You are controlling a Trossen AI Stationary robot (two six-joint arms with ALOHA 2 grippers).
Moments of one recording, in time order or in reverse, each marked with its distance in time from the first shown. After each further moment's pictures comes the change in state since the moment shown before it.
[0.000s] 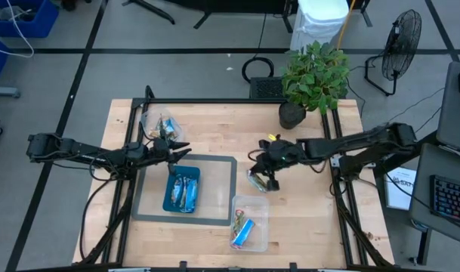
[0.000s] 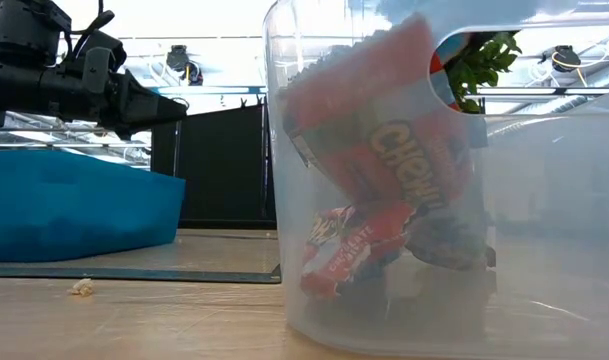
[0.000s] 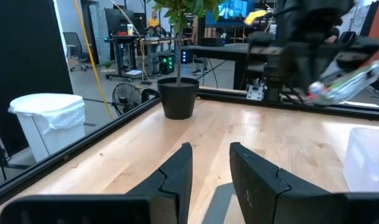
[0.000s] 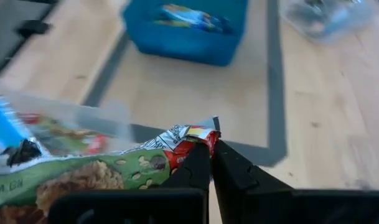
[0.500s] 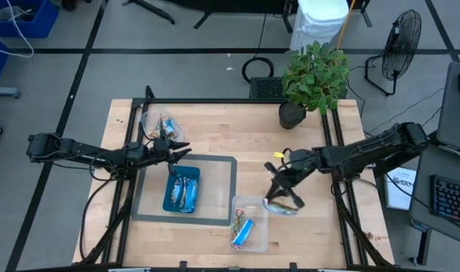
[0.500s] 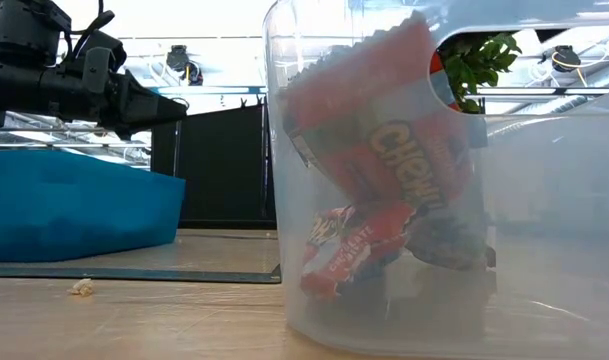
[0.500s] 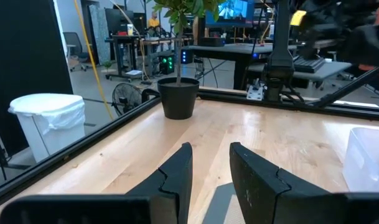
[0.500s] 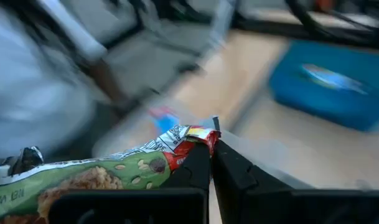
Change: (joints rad) left arm 0.000 0.000 0.000 0.001 0.000 0.000; right arm 0.150 -0.175 -0.164 0.207 -0.331 0.018
